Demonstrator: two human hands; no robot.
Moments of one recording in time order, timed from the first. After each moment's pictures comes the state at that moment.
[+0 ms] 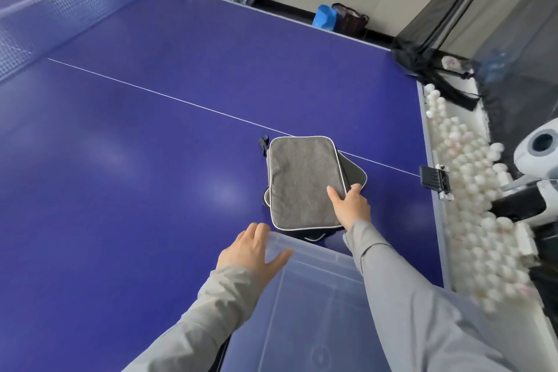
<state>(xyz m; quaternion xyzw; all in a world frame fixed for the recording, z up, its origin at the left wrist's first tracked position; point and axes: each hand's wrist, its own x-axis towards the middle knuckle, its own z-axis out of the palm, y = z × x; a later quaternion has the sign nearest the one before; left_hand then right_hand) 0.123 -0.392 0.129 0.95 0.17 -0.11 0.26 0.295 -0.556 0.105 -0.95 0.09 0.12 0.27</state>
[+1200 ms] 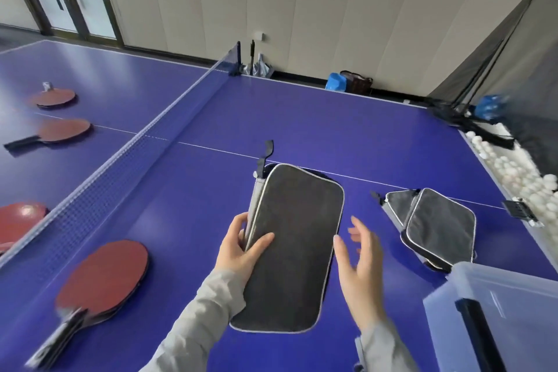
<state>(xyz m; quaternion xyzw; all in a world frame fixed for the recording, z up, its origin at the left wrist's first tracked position) -0.006 0.032 0.196 0.68 0.16 0.07 0.72 0.024 -0.168 0.202 -0.85 -0.04 -0.14 0.51</state>
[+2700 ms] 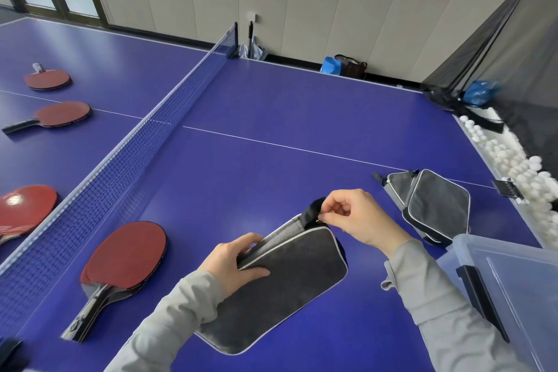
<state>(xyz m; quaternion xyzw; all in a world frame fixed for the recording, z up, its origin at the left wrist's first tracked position) -0.064 0.102 0.184 0.89 0.01 -0.07 0.44 0.048 -0.140 0.273 -0.89 -0.21 0.13 0.39</state>
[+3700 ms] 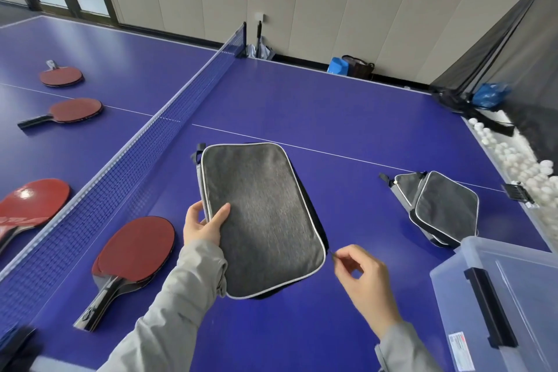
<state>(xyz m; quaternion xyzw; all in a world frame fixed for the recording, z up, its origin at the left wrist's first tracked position) -0.046 0.117 0.208 0.54 0.37 0.15 0.74 -0.035 -0.153 0.188 -0.88 -0.17 -0.11 0.43</state>
